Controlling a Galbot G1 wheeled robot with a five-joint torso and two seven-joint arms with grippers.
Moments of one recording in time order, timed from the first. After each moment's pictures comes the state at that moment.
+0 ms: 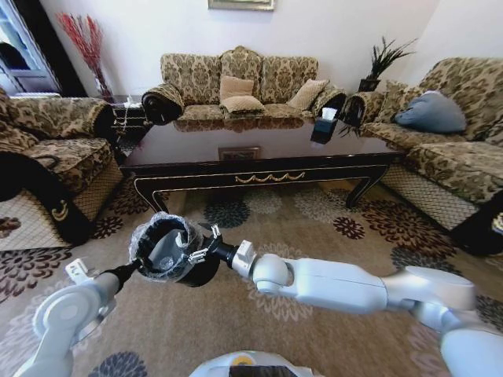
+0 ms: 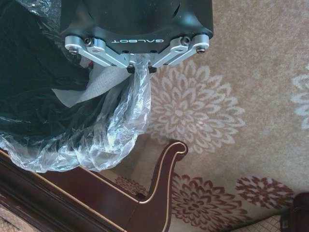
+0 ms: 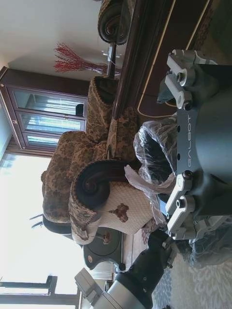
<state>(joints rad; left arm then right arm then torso) 1.48 -1.10 -0.93 -2.26 -1.49 0.74 -0.75 -0.15 0.92 -0.98 1.97 0.82 0.05 0.28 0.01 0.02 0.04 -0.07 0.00</state>
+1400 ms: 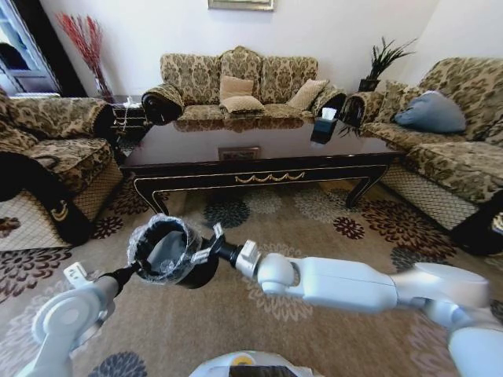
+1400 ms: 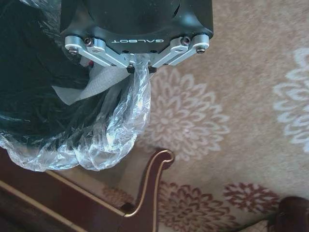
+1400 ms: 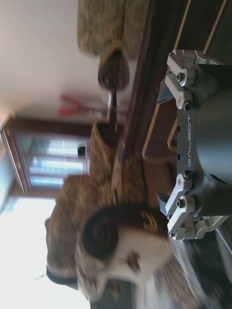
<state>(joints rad) 1.52 -1.11 -0.91 -2.22 -1.41 0.74 -0.73 -0.17 0.89 -0.85 1.97 0.91 0.01 0.40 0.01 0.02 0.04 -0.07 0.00</state>
